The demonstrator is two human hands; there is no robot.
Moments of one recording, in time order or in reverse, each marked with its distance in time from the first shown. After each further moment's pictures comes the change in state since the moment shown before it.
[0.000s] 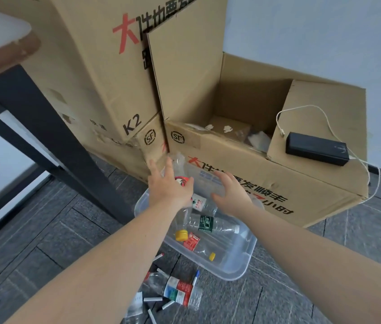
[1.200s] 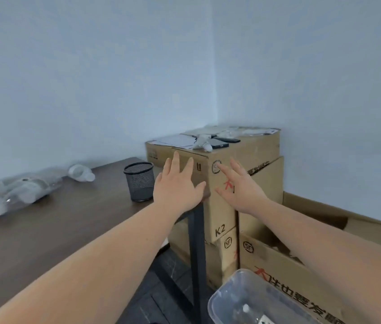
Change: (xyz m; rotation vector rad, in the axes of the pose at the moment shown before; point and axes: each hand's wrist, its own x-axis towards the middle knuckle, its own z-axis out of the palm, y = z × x) left_hand -0.211 0.014 -0.331 0.343 0.655 0.268; right_hand -0.174 -0.316 -0.174 -0.143 0.377 -0.747
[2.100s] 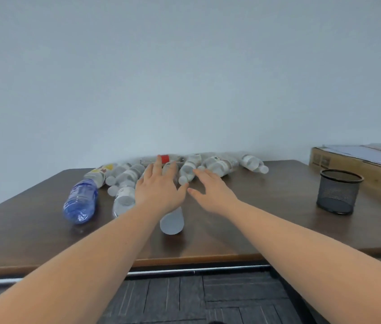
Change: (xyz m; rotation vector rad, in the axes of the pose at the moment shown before) left_hand -0.218 -0.339 -0.158 0.283 0.160 -0.743; right_hand 0.003 -0.431 0.214 0.283 -0.357 -0.596
